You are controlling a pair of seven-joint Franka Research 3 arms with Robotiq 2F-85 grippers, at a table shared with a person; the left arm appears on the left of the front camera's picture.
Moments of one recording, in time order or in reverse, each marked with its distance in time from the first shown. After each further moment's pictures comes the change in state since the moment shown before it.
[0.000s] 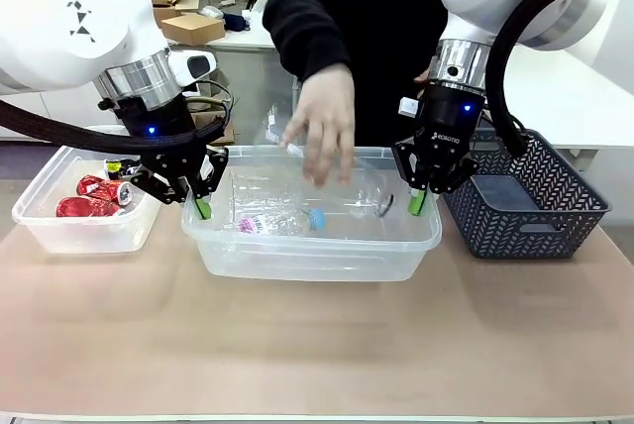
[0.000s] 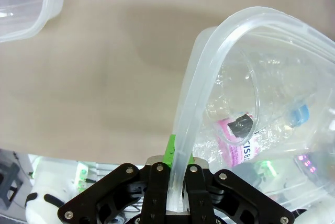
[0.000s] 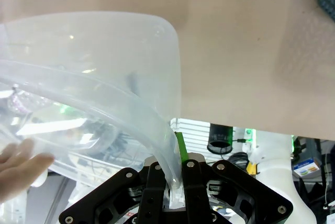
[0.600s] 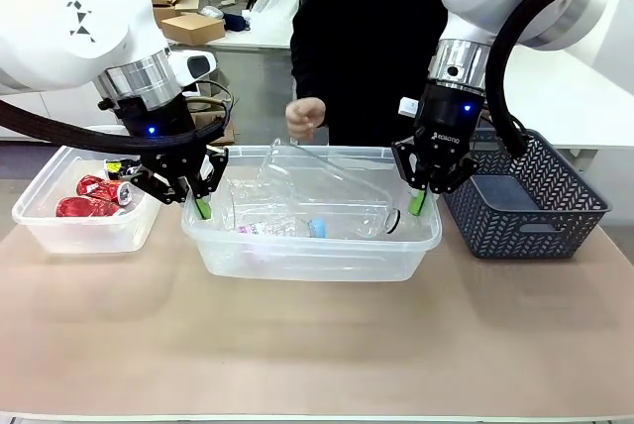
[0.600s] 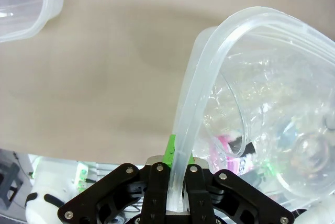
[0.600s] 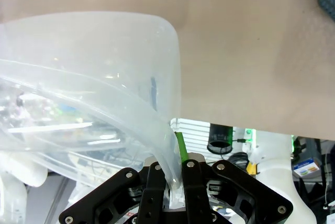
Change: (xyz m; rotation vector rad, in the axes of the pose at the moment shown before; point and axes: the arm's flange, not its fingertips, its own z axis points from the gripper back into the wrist) left arm 0.000 0.000 0.000 0.000 0.000 0.000; right arm 0.000 0.000 0.000 0.000 0.000 0.000
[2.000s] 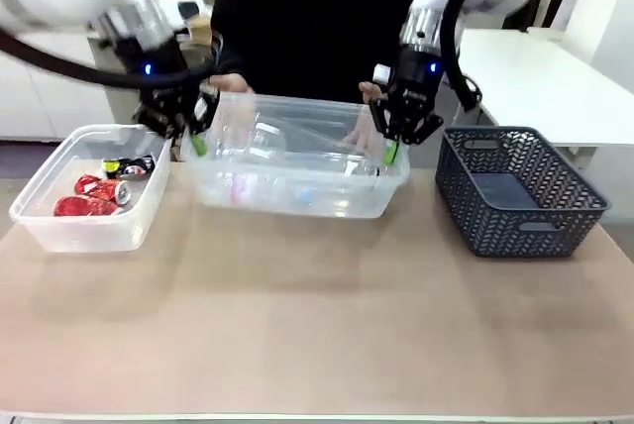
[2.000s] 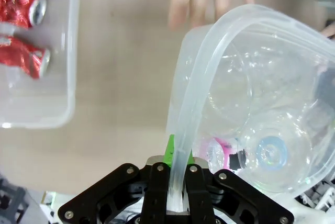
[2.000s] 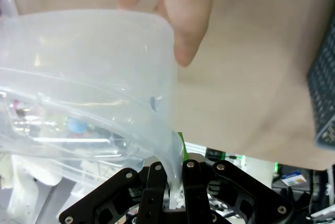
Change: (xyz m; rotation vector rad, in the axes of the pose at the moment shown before) left arm 0.109 0.004 0.045 -0.024 -0.090 -0.035; right arm 0.129 0.017 0.055 0.031 0.032 0.074
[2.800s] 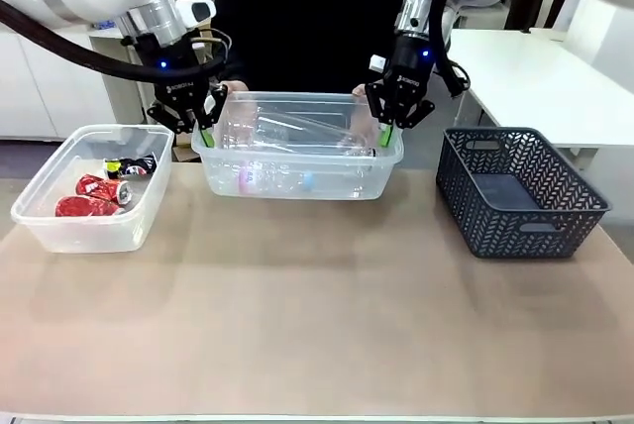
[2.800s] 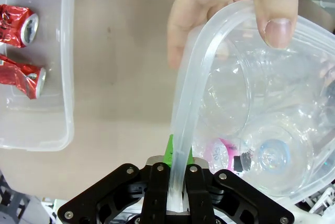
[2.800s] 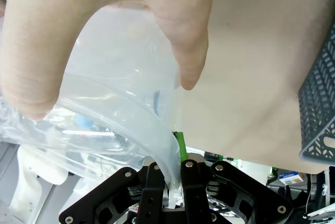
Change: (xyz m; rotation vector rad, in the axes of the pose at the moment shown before) left arm 0.038 0.003 -0.024 0.007 0.051 0.009; right arm 0.035 -0.002 0.014 0.007 0.018 0.006
